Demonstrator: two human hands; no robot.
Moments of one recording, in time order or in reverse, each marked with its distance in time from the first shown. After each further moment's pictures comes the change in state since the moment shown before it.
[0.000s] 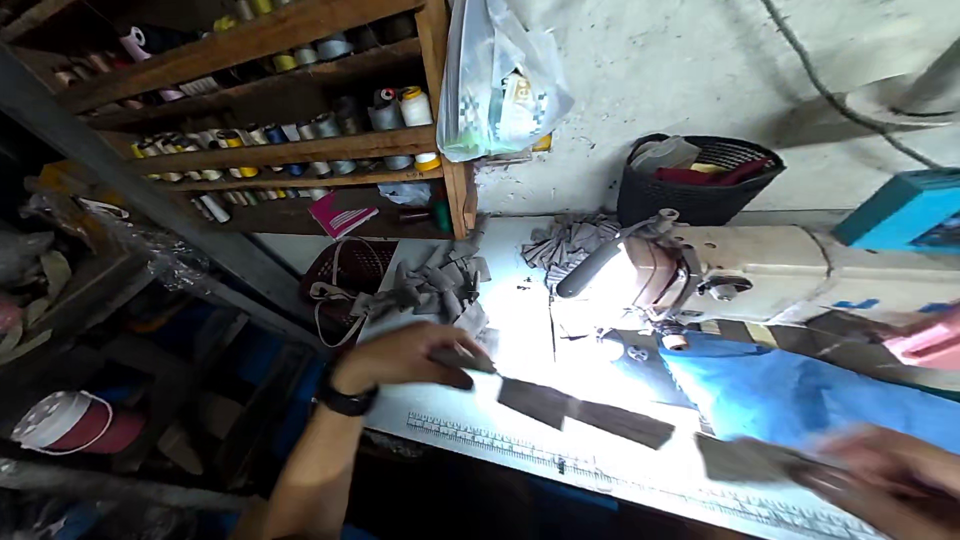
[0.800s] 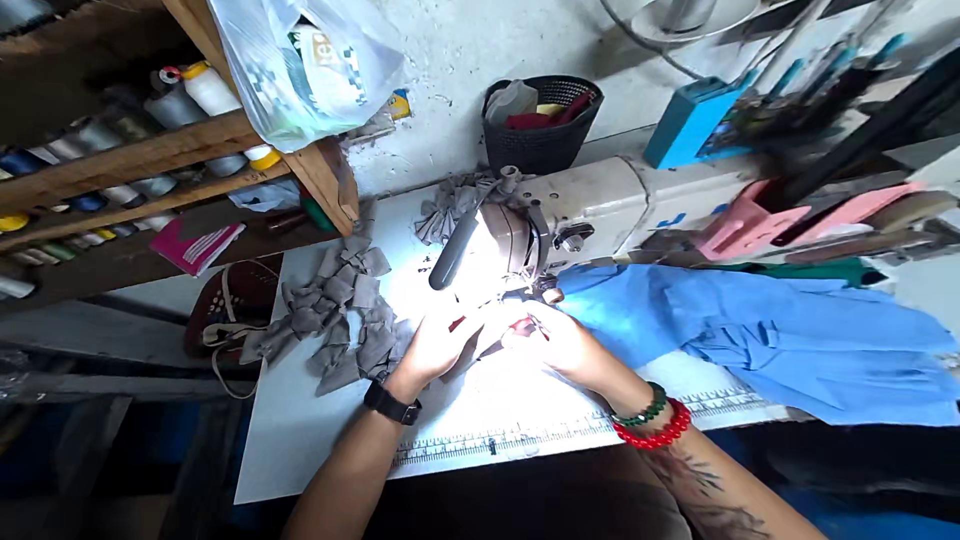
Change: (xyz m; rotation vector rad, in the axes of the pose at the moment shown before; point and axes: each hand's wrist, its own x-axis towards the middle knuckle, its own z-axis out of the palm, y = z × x) left_hand 0.149 -0.060 0.133 -0.248 0.212 -0.010; right_hand 0.067 0.134 0.074 -0.027 0.144 0.305
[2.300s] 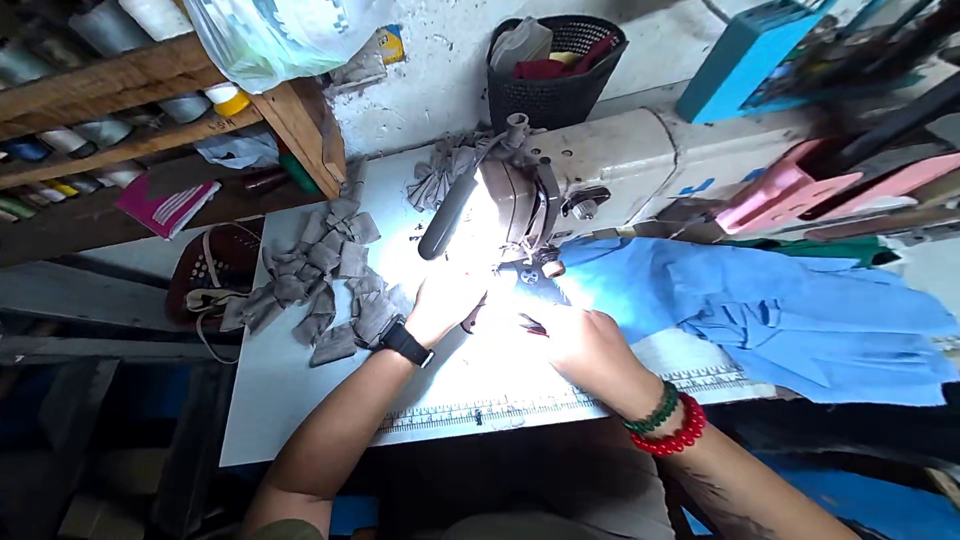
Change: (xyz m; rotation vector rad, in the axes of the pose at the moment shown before) left_hand 0.039 0.006 0.024 0.419 -0.021 -0.296; right_hand -0.031 -0.004 -0.002 -0.794 0.049 -0.016
